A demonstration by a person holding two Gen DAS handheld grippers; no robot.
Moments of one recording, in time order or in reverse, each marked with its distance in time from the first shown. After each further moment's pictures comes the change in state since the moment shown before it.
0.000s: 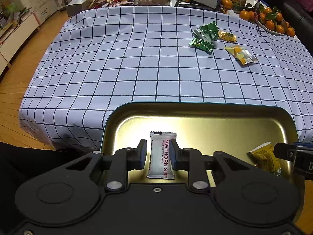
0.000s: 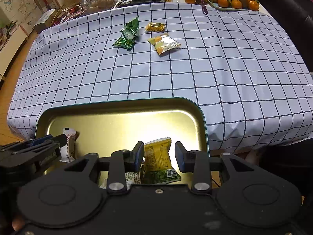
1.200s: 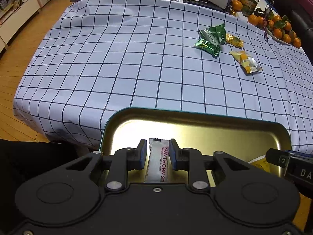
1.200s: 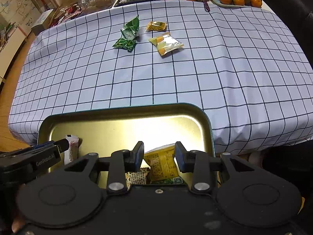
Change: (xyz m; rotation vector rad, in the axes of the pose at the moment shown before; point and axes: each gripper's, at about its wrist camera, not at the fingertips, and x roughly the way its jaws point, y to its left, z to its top) left arm 0.008 0.012 0.022 -0.085 0.074 -0.042; right arm 0.010 0.009 0.016 0.023 0.030 0.007
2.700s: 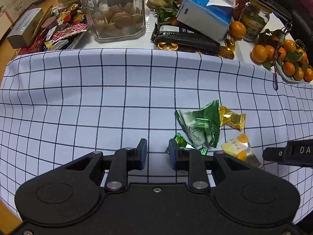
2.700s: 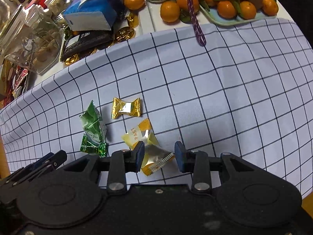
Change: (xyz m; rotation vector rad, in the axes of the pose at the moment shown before) left arm 0.094 -0.062 0.194 0.082 0.065 -0.061; right arm 0.100 -0.050 0.230 0.257 0.188 -0.019
